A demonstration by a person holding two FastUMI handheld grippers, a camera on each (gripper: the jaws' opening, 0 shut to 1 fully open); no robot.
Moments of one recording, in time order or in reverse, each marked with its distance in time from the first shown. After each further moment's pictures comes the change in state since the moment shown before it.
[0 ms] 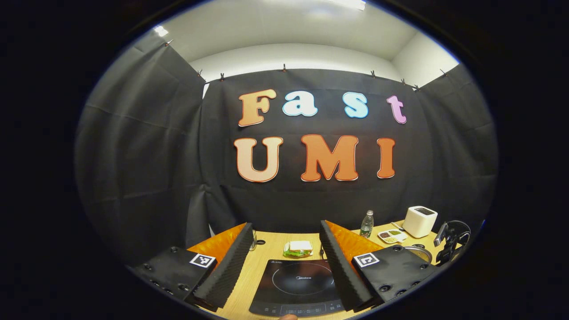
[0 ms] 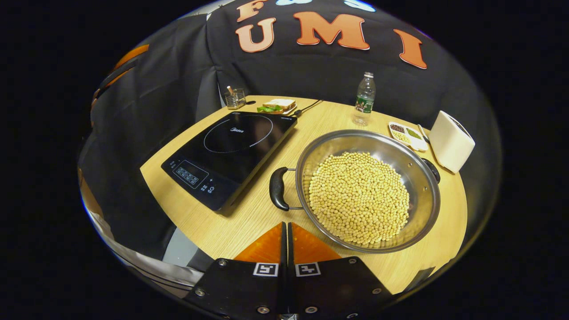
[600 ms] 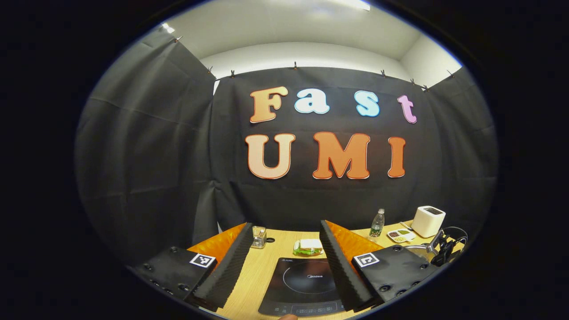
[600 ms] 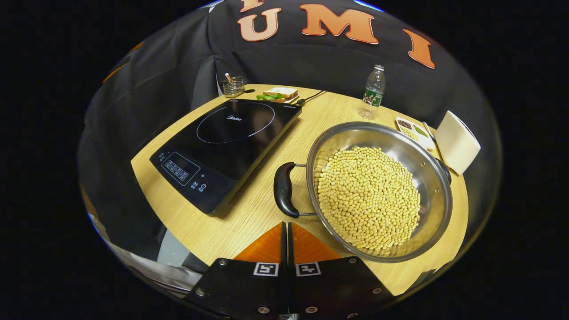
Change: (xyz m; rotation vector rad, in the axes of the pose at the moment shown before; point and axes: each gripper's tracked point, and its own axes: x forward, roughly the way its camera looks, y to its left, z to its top) left arm 0.003 0.031 -0.012 -0.012 0.001 0.052; right arm 0.033 0.006 0.004 -0.044 0.056 -0.039
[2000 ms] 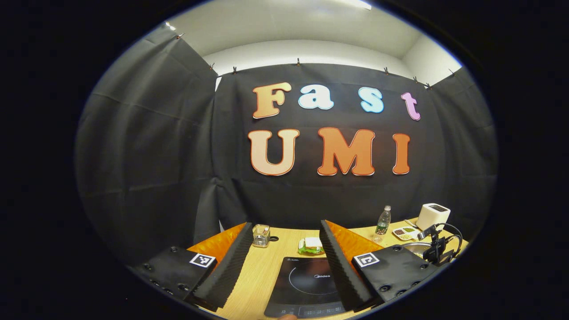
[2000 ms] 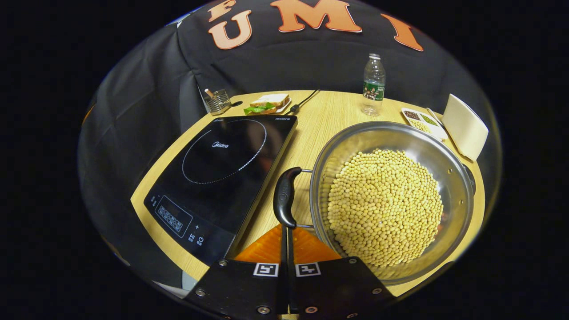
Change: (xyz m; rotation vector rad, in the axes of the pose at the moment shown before) left arm 0.021 0.014 -0.020 0.002 0.020 0.008; right arm 0.050 0.011 0.054 0.198 -0.014 0.059
